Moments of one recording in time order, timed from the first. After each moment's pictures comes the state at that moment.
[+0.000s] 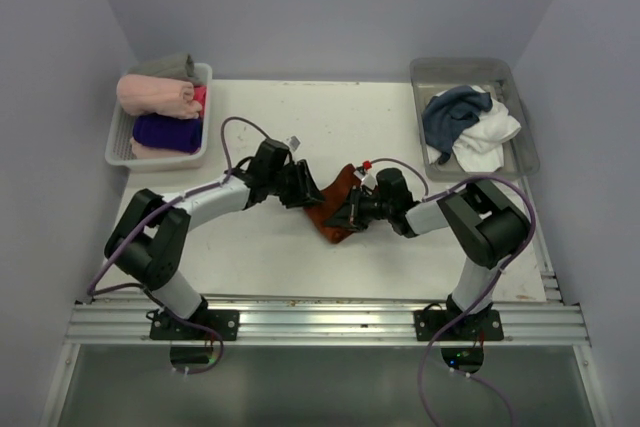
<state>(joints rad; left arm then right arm) -0.54 1.62 0.92 -0.12 0.34 -0.80 0.52 1.80 0.61 0.59 -0.72 0.97</state>
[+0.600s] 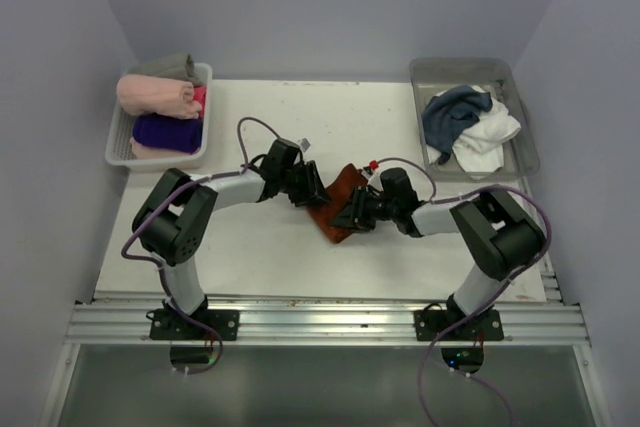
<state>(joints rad) -0.55 1.83 1.01 -0.05 0.37 -0.78 0.50 1.76 0.60 0.51 -0.67 0.92</state>
